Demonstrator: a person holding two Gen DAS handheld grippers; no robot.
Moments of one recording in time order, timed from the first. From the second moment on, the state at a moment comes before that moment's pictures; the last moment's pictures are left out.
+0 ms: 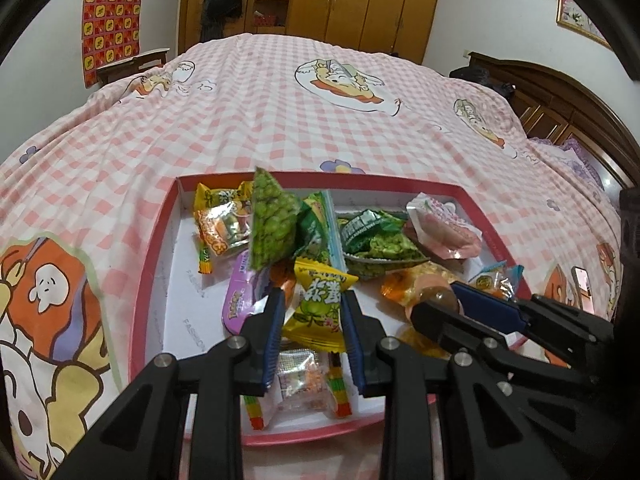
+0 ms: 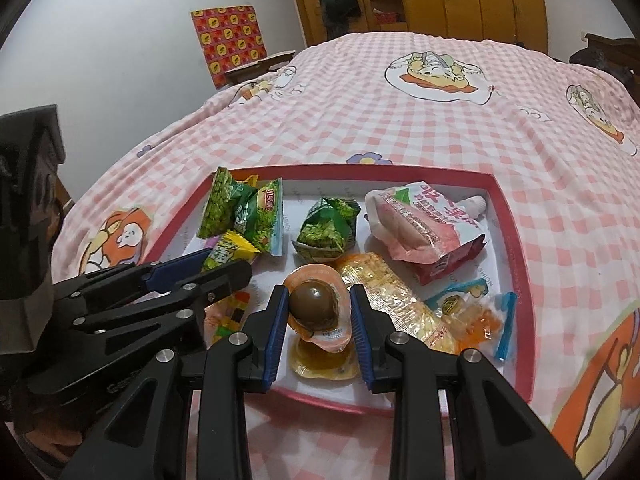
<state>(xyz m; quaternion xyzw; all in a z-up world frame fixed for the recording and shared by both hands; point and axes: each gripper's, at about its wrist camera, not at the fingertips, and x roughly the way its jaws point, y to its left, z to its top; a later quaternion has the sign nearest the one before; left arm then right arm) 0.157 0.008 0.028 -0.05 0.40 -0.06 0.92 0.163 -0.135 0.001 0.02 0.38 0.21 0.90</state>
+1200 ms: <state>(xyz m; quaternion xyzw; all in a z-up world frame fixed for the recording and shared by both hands) 0.084 0.020 0.062 -0.06 0.38 -0.03 0.92 0.096 -0.155 0.032 0.03 0.34 0.24 0.91</state>
